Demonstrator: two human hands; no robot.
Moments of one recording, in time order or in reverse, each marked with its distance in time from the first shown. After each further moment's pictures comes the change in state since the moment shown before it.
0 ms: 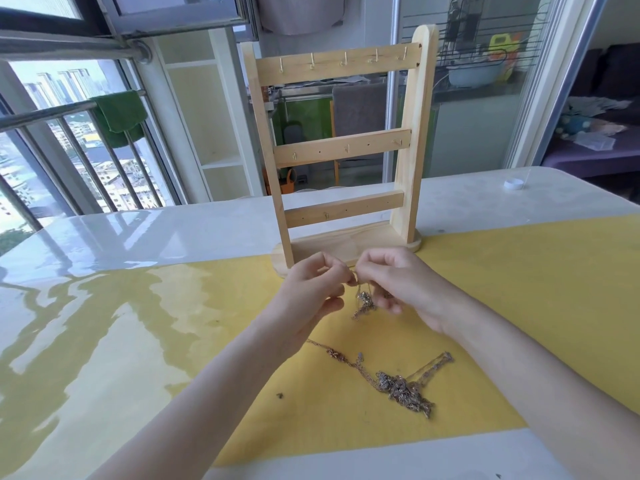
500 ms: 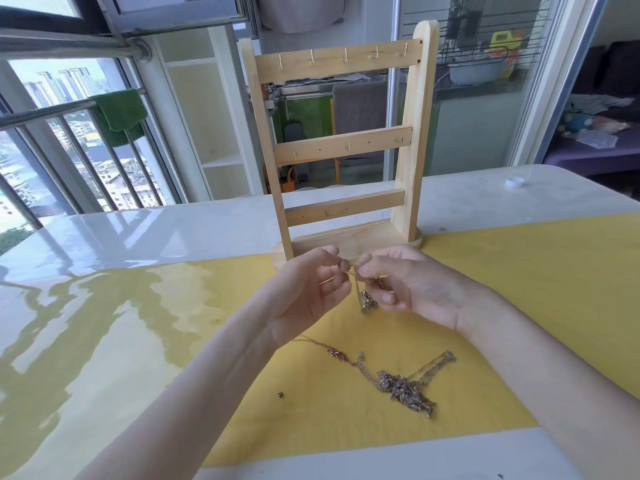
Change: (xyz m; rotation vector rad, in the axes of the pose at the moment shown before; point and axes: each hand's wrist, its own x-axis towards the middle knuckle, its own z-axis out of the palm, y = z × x) left_hand 0.005 0.013 -0.008 -0.449 -0.135 -0.180; right_hand 0.005 0.007 -0.013 0.380 -0.246 0.022
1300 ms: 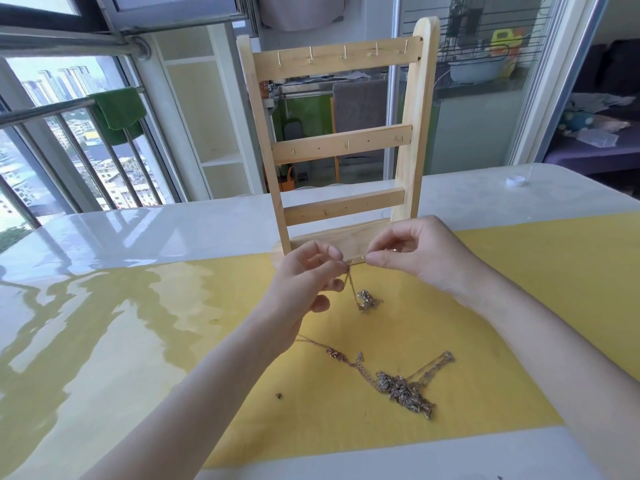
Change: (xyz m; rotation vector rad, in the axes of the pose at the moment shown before) left_hand -0.002 -0.008 -0.001 0.503 0.158 0.259; right_hand -0.005 -0.017 -0.012 -0.500 0.284 -0.299
